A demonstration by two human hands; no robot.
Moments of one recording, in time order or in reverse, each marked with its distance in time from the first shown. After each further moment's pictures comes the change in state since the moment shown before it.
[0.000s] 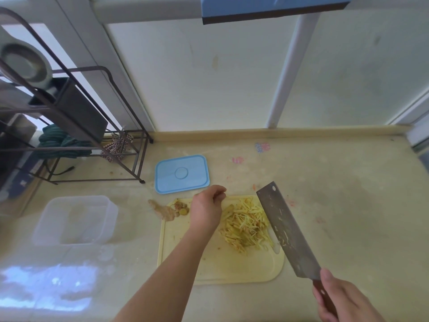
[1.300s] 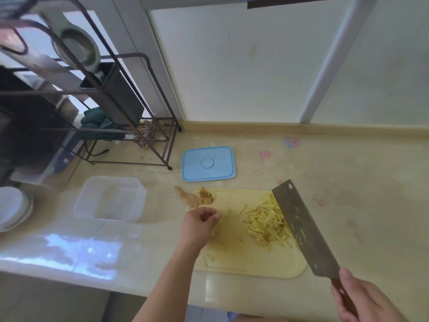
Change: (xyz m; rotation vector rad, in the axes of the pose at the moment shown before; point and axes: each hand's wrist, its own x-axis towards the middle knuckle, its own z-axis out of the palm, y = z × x) left_hand -0.054 -0.055 -0.059 -0.284 -0.001 -0.470; right_hand 0.022 0.007 0.011 -0.054 -0.170 -0.099
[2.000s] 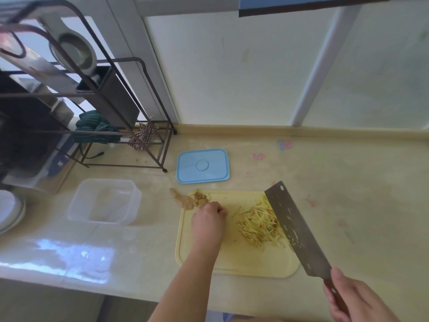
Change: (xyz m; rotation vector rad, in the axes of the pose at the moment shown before) left_hand 0.003 0.016 0.045 0.540 0.113 0.233; right_hand -0.011 0.004 -0.002 -0.035 0.076 -0.004
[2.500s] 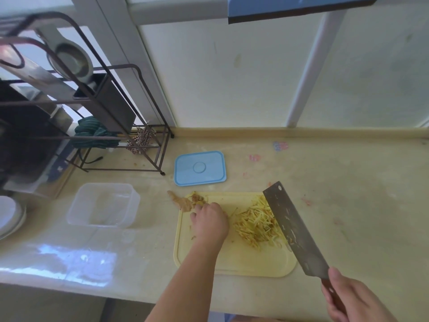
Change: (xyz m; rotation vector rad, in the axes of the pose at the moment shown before) left_hand 0.000 0.022 -0.001 0.425 -0.123 -0.012; right_hand 0.001 0.005 -0.006 0.074 -0.068 0.025
